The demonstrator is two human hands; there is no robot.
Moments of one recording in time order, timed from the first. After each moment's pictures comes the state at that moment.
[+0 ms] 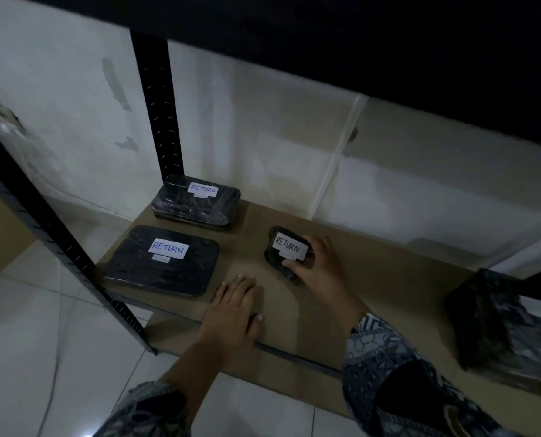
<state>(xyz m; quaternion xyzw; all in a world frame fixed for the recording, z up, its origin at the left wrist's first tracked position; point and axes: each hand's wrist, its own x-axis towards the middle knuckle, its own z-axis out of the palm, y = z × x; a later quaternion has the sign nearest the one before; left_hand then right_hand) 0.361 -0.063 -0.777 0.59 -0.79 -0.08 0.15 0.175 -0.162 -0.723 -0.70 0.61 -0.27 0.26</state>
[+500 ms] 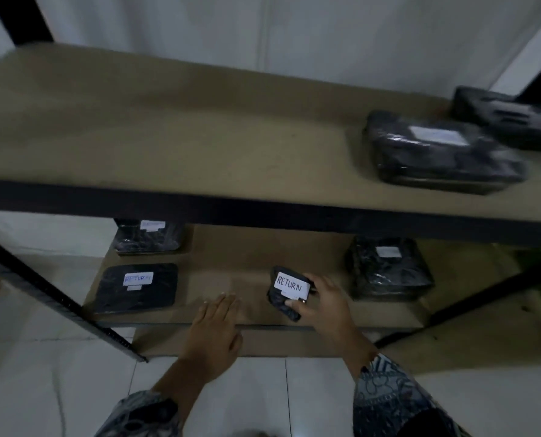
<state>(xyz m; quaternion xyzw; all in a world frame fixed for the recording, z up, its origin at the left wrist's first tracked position) 0.331 0.014 -0.616 0.49 -0.86 -0.10 0.09 0.086 0.012 -0.579 -0.60 0.70 -0.30 0.26</state>
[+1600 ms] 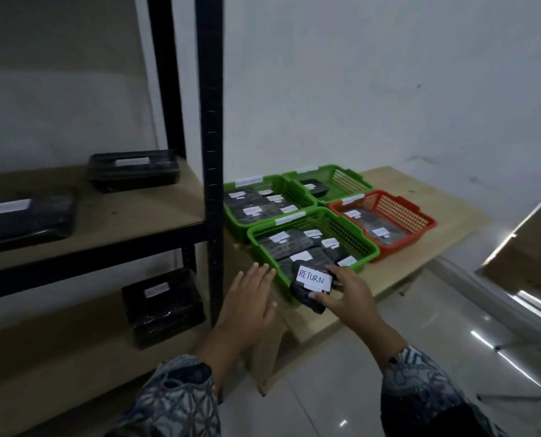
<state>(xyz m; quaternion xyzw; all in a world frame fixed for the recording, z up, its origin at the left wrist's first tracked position) -0.200 0.158 -0.434 0.24 -0.95 -0.10 0.18 -0.386 0.288 -0.414 -0.45 0.81 -0.37 0.04</state>
